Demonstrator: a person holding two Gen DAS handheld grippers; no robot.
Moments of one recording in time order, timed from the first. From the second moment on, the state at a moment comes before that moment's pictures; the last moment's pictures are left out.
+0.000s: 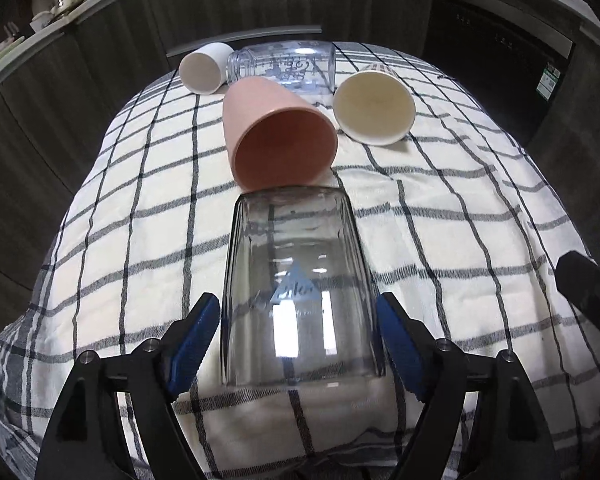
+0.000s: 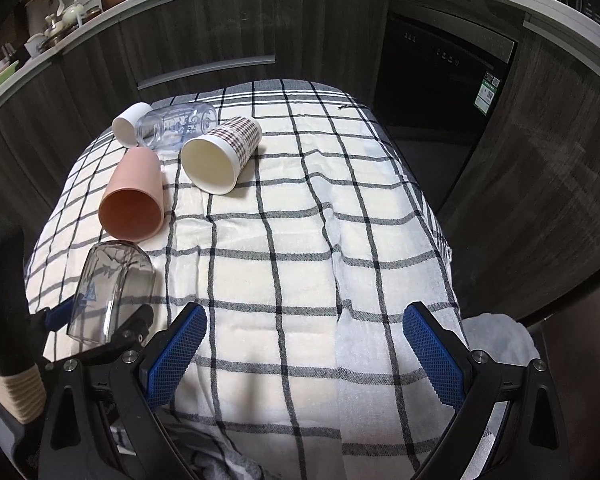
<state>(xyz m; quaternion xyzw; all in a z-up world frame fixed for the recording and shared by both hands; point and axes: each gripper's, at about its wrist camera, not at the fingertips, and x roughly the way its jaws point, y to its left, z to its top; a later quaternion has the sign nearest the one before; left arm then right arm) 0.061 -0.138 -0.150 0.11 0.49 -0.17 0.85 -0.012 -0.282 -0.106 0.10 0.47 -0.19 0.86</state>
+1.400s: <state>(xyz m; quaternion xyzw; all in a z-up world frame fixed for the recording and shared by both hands) 0.126 0.056 -0.081 -0.06 0.47 -0.05 0.88 0.164 -0.157 -0.168 0.06 0.77 -0.06 0.63</state>
